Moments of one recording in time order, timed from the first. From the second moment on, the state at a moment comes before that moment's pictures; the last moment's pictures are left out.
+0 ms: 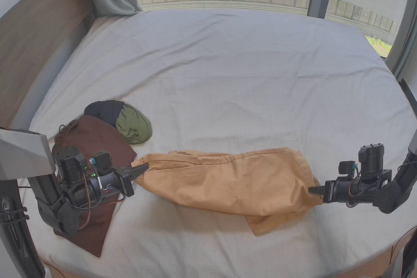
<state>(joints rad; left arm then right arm) -0.15 2.15 -0.37 -1.55 -0.55 -0.13 0.11 1.94 -0.37 -0.87 0.43 0.23</state>
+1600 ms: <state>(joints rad) -0.15 2.16 -0.36 -1.55 -0.55 -0.13 0.18 2.12 -0.34 -1.26 0.42 0.31</state>
